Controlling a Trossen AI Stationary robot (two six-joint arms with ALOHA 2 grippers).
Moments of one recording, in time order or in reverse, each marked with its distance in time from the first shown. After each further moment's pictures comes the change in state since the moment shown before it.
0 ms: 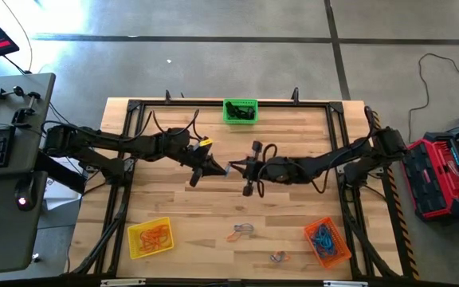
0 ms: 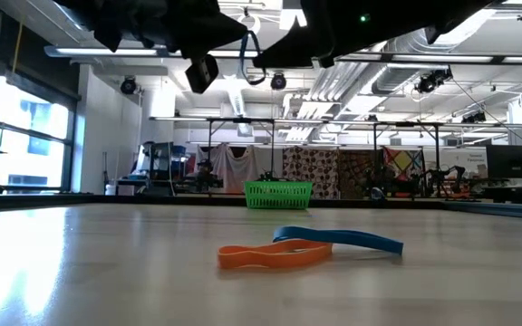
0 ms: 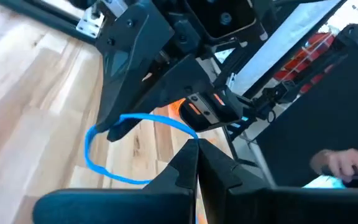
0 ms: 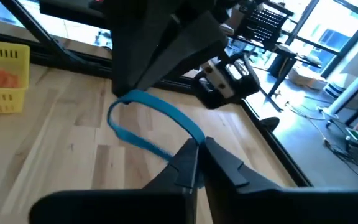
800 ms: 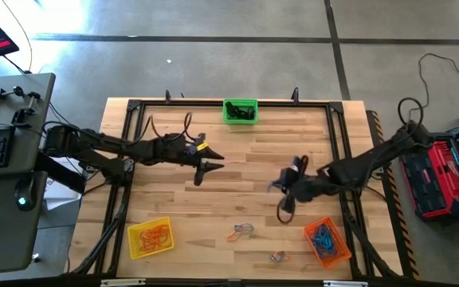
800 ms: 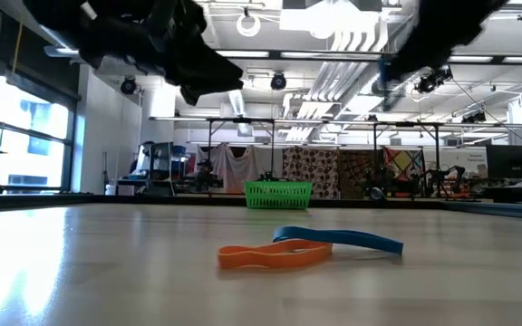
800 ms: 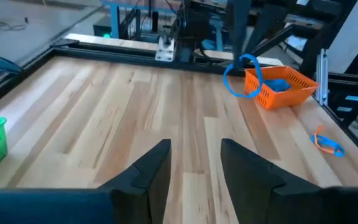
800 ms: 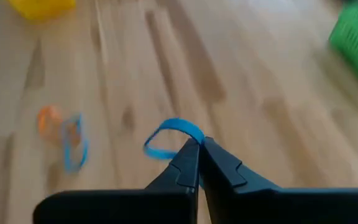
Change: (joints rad) left arm 0.000 -0.001 -0.129 0.122 -0.303 0.369; right arm 0.244 -0.372 0.001 -0.967 0.061 0.718
